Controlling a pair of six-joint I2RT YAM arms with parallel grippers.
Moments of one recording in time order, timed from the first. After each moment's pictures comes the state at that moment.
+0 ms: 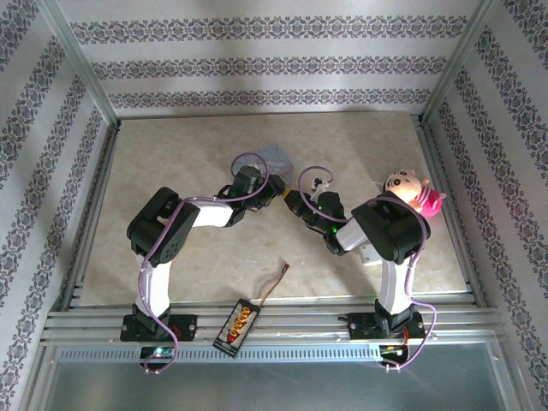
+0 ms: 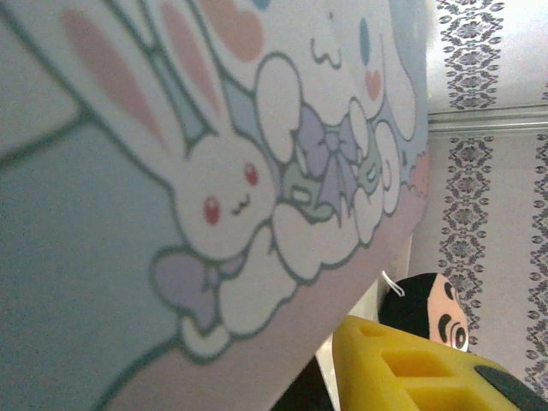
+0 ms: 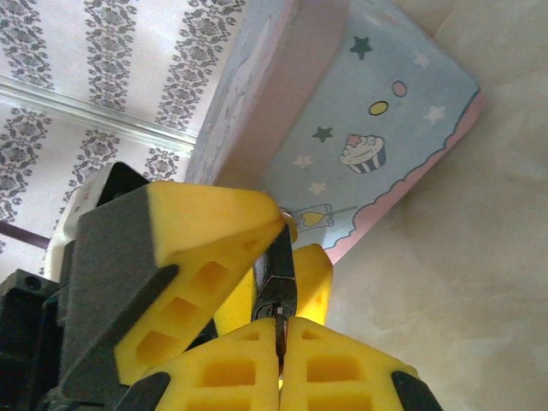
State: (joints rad) left arm -0.55 1.99 1.04 0.46 0.17 -1.27; right arm 0.50 1.94 0.57 1.14 -0.25 1.14
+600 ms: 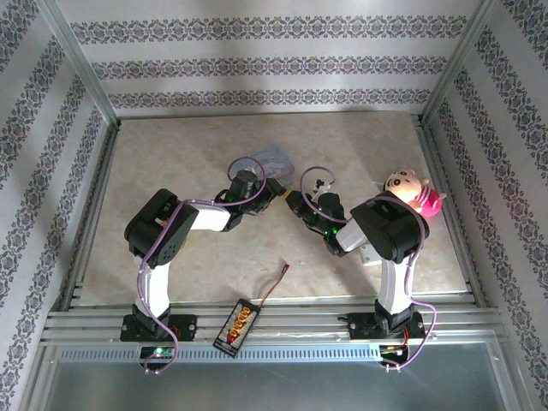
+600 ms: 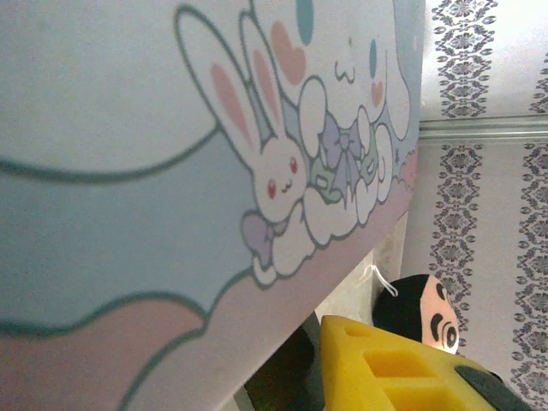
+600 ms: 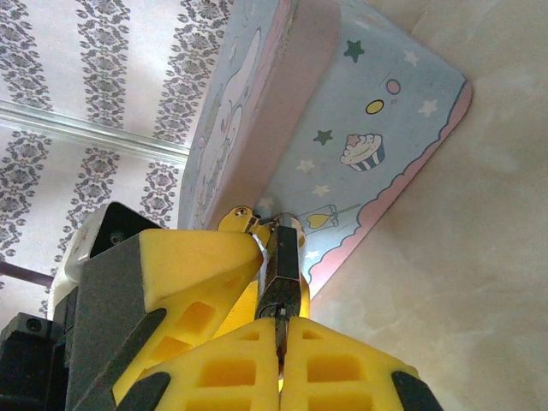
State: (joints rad) left arm -0.55 1.97 0.97 0.52 0.16 -1.31; right arm 0.50 1.95 0.56 1.16 -0.22 1.19
